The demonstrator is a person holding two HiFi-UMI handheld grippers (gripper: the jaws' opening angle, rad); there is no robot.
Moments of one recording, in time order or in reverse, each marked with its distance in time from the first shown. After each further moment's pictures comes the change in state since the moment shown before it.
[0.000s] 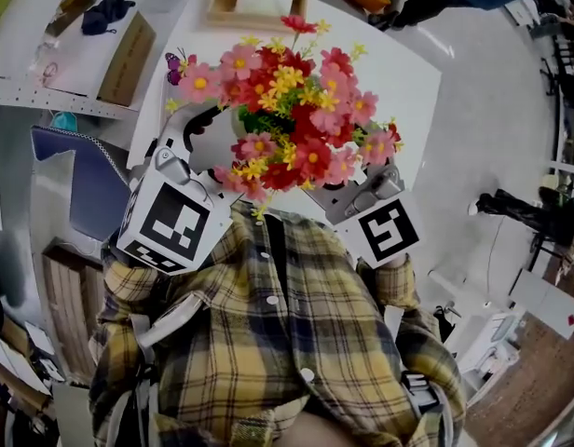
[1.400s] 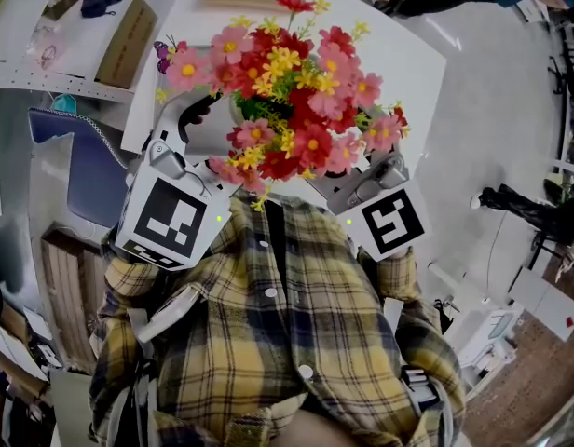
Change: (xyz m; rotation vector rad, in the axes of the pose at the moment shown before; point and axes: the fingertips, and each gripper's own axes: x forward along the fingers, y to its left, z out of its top) left arm 0.007 -0.003 -0.004 -0.032 -0.012 0.048; right arm 0.001 -0.004 -0.006 -0.002 -0.021 0.026
